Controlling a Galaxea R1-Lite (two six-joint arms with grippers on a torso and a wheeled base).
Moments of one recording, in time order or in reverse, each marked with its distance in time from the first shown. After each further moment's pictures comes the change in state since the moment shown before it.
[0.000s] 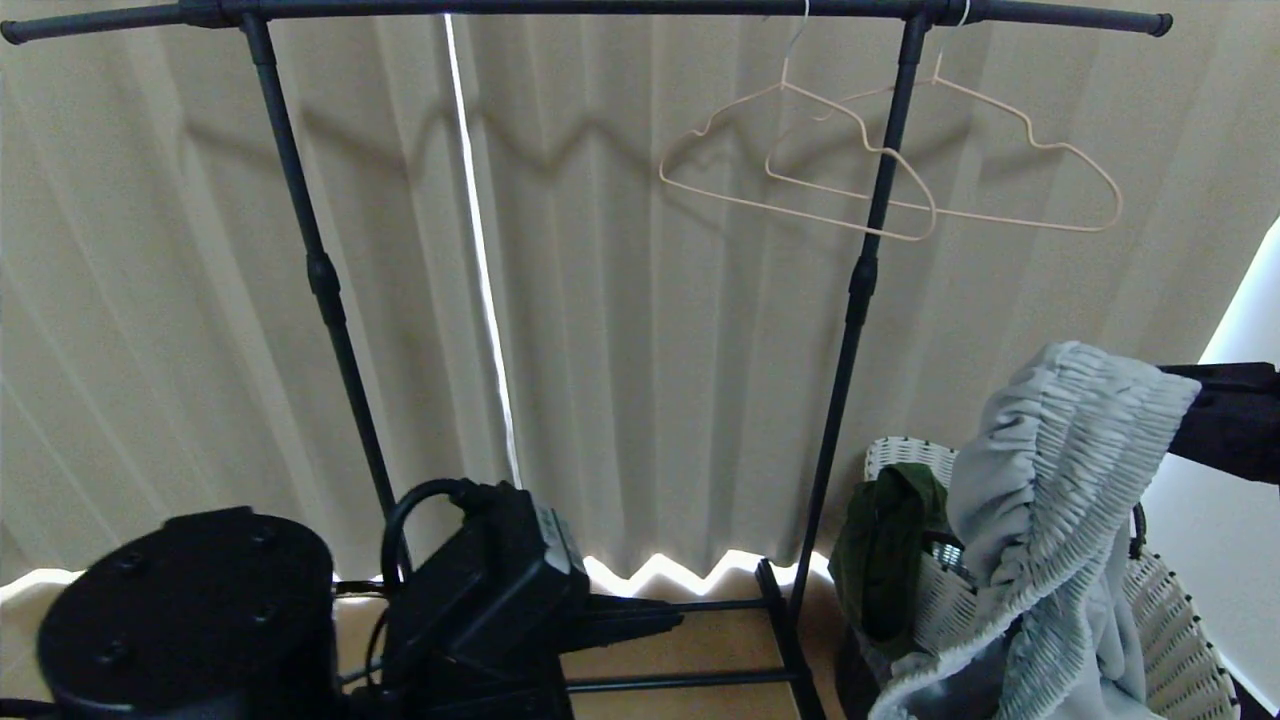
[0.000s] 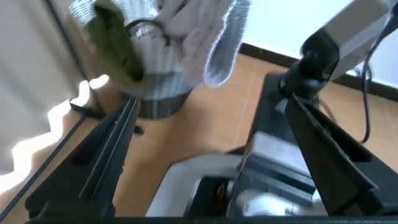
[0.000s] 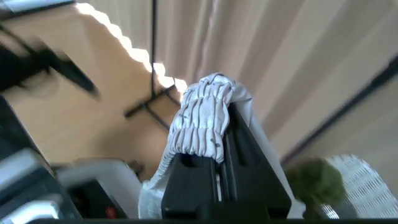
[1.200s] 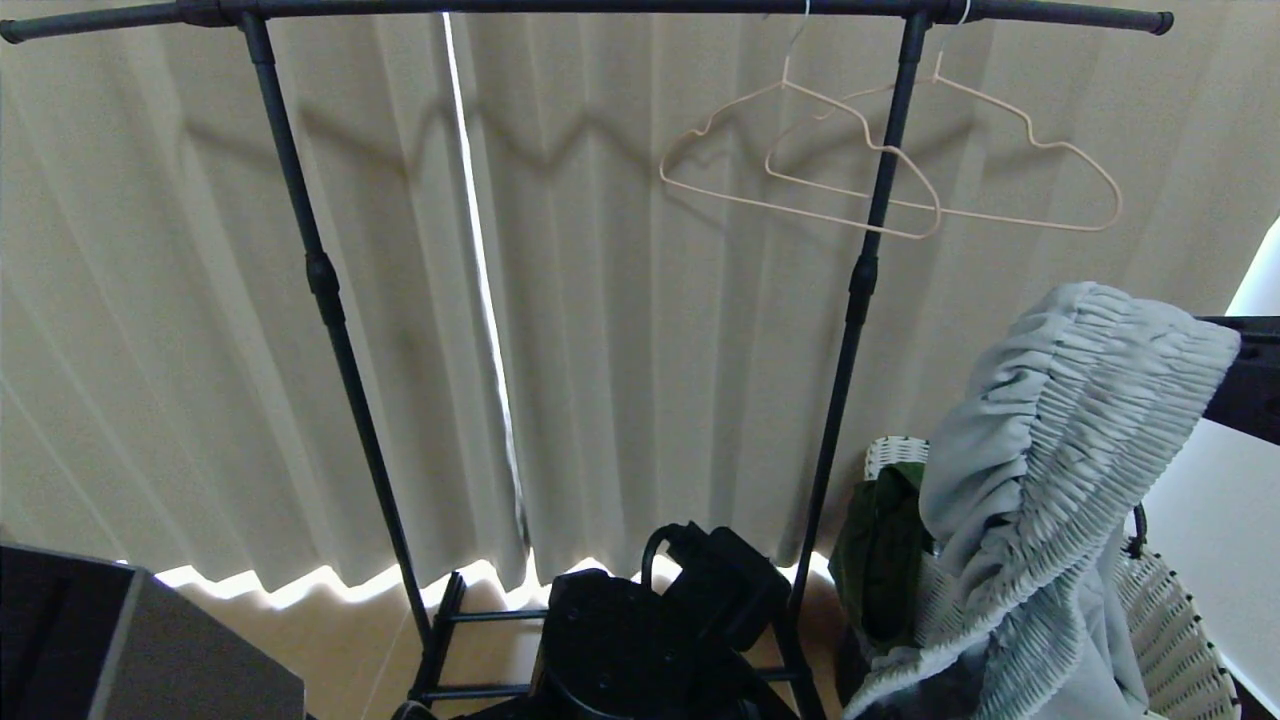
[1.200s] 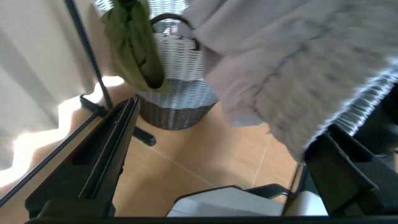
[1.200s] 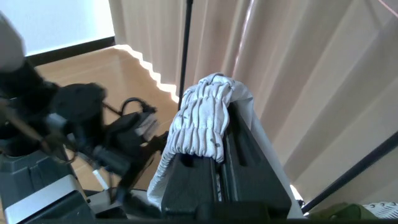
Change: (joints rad) left arm -0.076 0.486 -0.146 -0.332 0.238 -0.071; right arm 0.085 -0.004 0.001 -0.118 0.037 0.084
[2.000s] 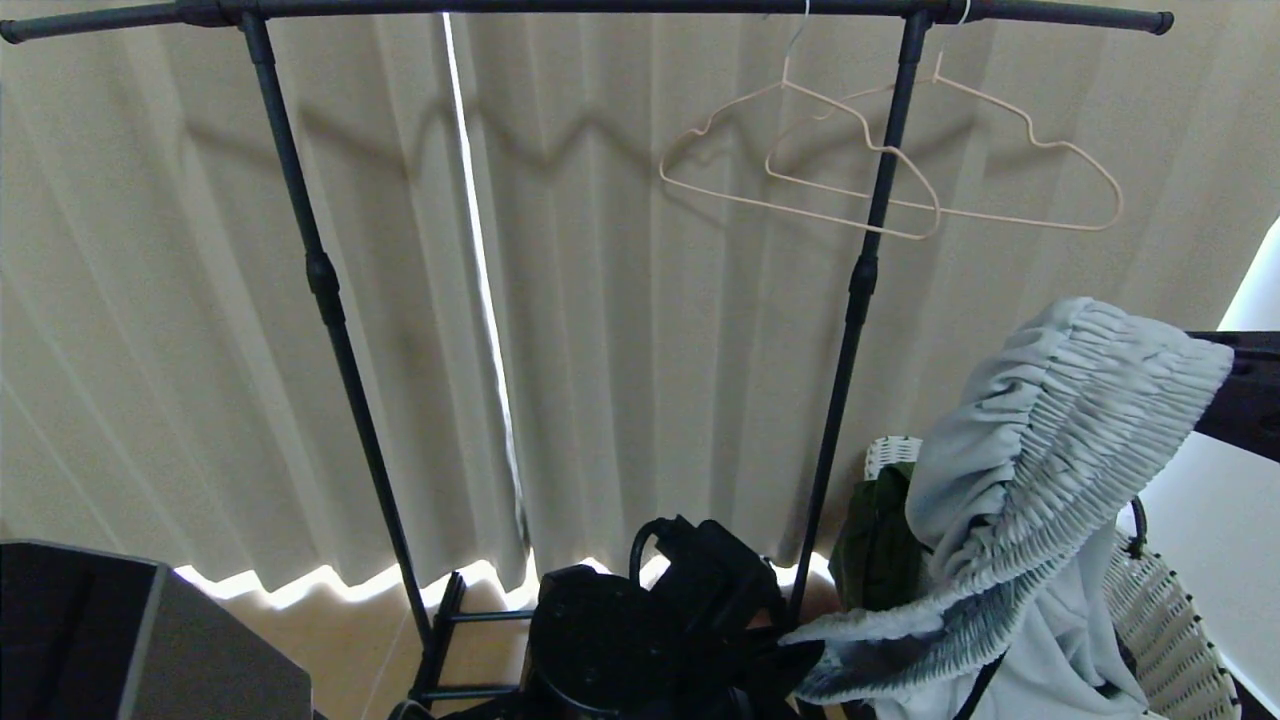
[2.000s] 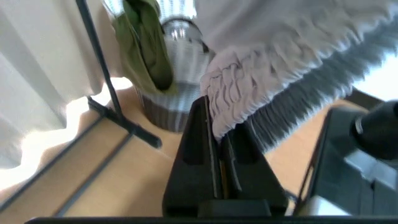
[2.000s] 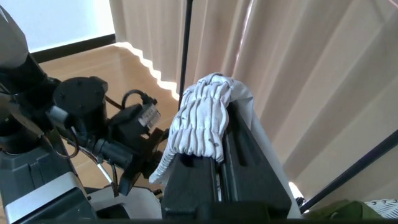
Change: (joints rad) left arm 0.011 0.006 0.019 -0.058 0.021 0.010; right arm 0.000 -0.005 0.021 -0.007 -0.002 0.000
